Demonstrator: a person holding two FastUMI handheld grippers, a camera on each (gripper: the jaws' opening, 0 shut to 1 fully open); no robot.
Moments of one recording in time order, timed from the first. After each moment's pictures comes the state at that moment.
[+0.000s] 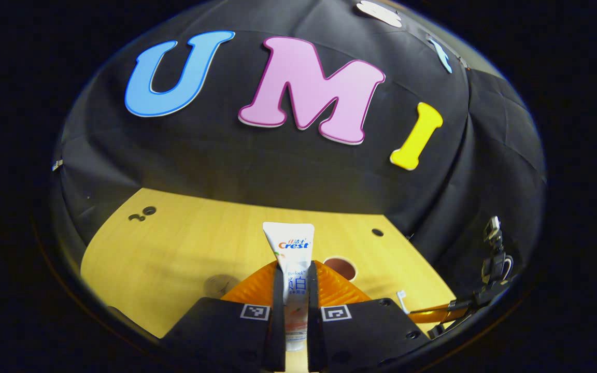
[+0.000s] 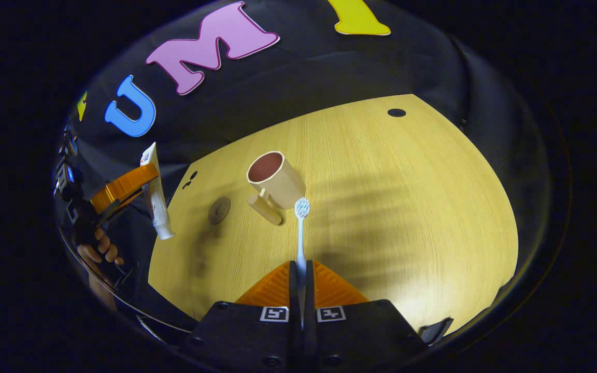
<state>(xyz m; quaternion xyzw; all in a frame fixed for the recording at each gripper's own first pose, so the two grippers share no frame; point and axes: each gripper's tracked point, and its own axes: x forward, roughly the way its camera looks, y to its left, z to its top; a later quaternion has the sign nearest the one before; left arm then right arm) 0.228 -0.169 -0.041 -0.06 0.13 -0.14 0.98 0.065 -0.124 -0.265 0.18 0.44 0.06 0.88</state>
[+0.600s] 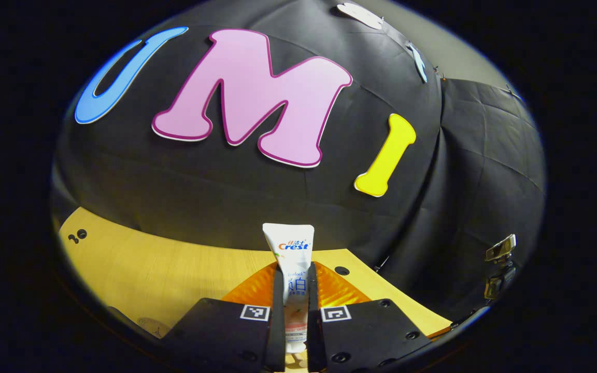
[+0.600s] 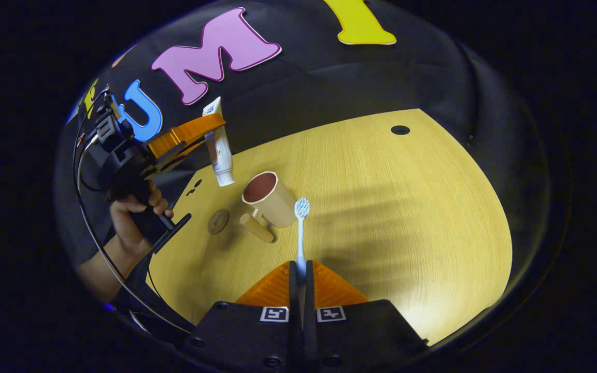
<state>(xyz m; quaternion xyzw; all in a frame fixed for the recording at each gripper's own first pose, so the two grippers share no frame) 0.340 -0.271 -0.038 -0.07 0.06 -0.25 0.96 0.088 -0.144 -0.266 0.17 0.41 0.08 0.89</state>
